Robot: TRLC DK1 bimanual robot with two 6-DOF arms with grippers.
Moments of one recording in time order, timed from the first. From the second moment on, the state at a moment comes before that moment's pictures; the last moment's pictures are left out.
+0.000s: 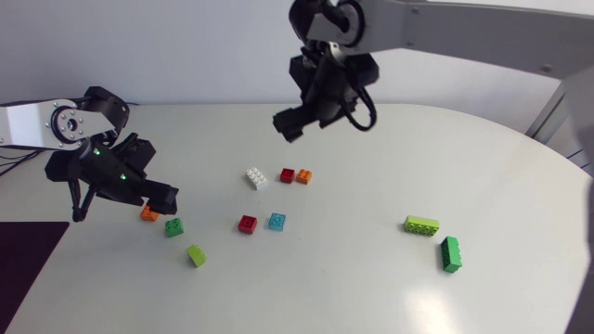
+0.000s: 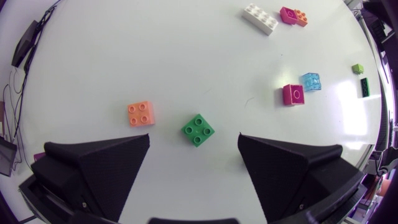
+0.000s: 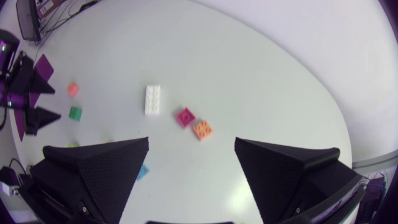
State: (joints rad) left arm -0.02 1.57 1.04 -0.71 0.05 0.25; right arm 0.56 1.98 1.90 -0.88 0.06 -0.03
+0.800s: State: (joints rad) left arm -0.16 1.68 1.09 -0.68 0.02 0.18; right arm 0.47 2.04 1.65 -0.68 0.01 -0.05
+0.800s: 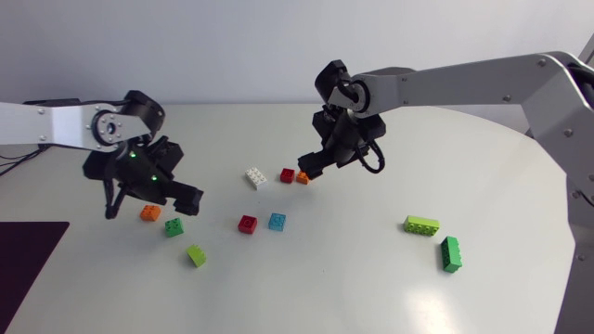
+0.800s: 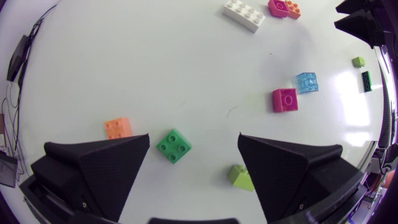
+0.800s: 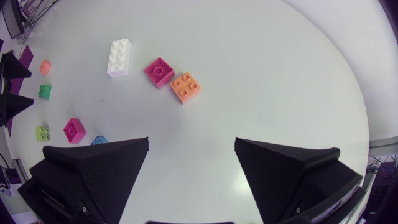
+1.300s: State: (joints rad) left arm -0.26 1.76 1.14 -0.63 0.02 0.12; right arm 0.48 2.22 1.72 -0.63 0.01 -0.05
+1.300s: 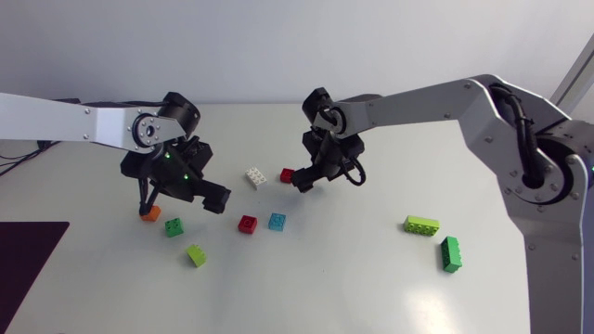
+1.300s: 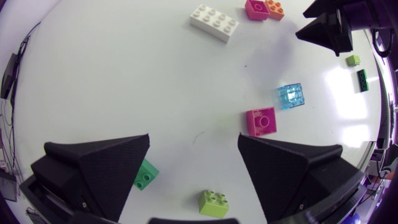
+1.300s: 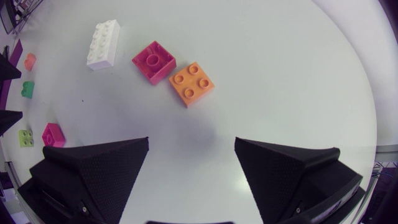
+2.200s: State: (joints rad) left arm -0.21 1.72 1.10 -0.63 0.02 0.14; right arm 0.49 2.37 1.95 -0.68 0.00 -0.05
